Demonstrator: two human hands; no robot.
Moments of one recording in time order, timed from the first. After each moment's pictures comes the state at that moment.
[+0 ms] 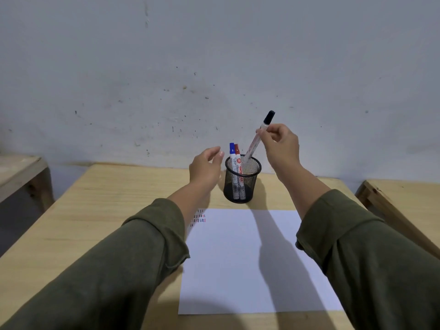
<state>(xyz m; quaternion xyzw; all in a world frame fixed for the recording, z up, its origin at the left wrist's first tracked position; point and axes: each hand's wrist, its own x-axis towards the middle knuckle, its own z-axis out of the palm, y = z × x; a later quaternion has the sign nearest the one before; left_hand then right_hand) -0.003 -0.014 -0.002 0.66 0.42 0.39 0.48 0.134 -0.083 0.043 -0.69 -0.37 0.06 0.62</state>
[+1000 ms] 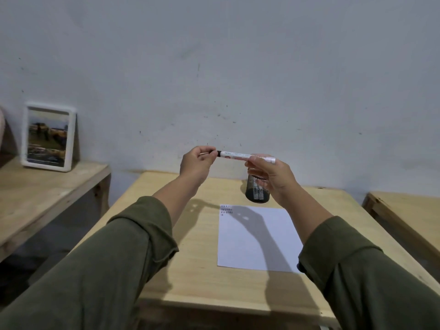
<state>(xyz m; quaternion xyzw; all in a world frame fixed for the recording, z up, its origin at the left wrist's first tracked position) -0.137 -0.068 0.059 0.61 0.38 0.46 0.52 0.015 -0.172 0.060 -0.56 -0.39 0.35 0.64</state>
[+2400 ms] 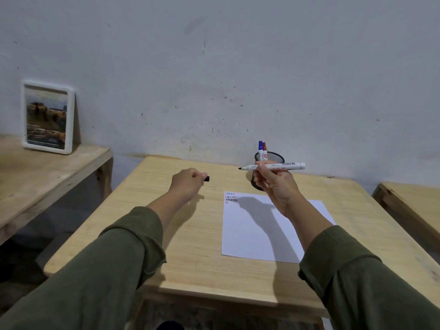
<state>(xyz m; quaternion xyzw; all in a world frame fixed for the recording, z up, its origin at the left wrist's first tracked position) -0.166 -0.050 -0.011 0.74 0.51 0.28 0.35 0.022 -0.159 0.001 -0.48 -0.37 0.39 0.69</state>
